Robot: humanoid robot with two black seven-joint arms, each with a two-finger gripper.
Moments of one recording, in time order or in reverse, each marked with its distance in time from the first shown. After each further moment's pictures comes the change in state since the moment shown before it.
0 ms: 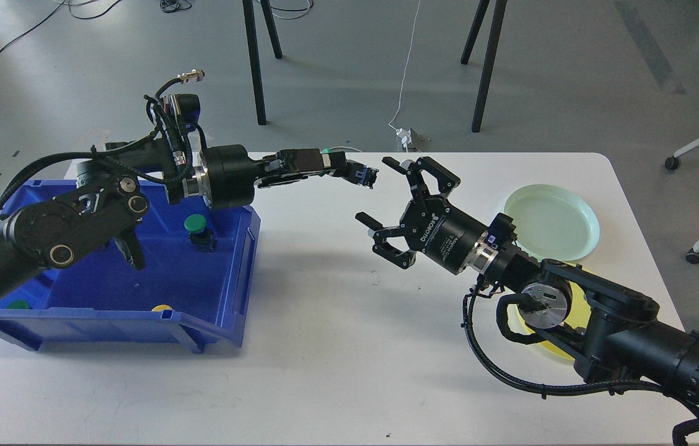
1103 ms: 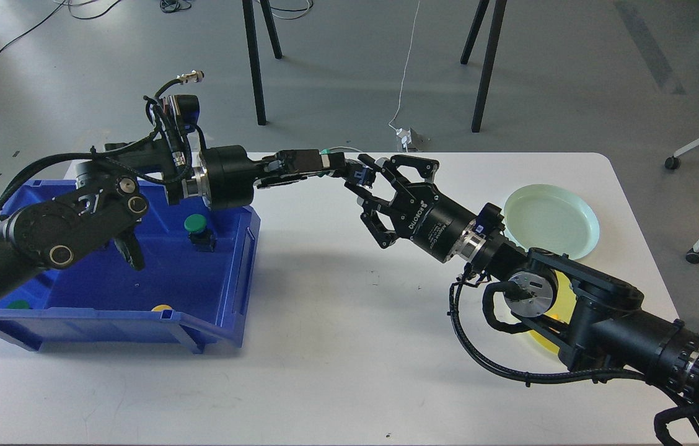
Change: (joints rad) left arm 0.002 0.001 0.001 0.001 0.000 0.000 0.000; right arm 0.034 0.040 0.001 -0.035 0.028 0.000 0.000
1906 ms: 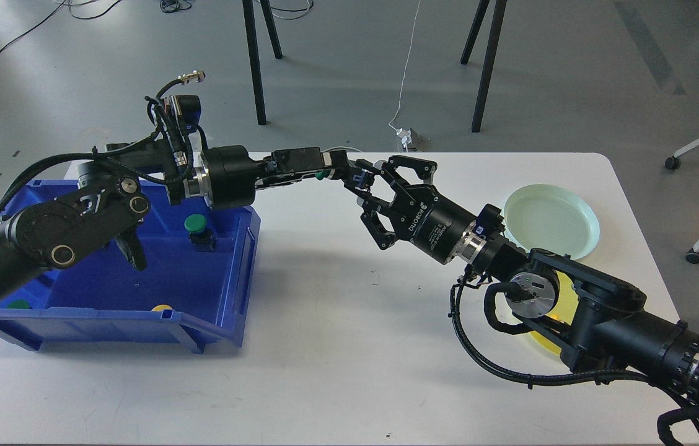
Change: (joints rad) left arm 0.000 -0.006 -0.002 0.003 -0.009 0.000 0.001; right arm -0.011 -0.017 0.007 0.024 0.003 0.000 -0.017
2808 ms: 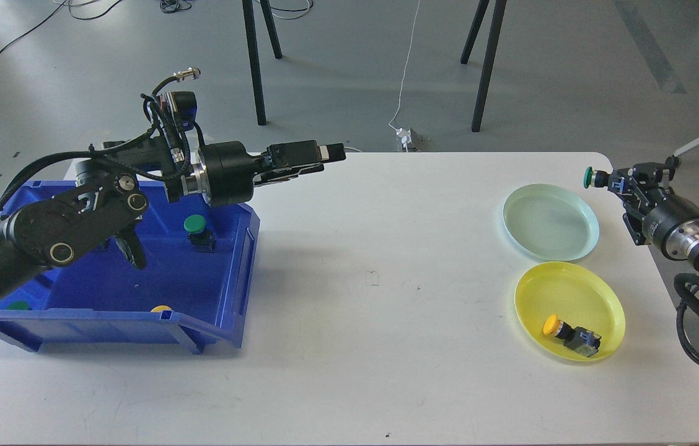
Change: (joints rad) left arm 0.001 -0.002 -0.013 0.012 -0.013 0.000 -0.001; right arm -0.056 -0.359 0.013 -0.372 -0.244 -0.420 -0.108
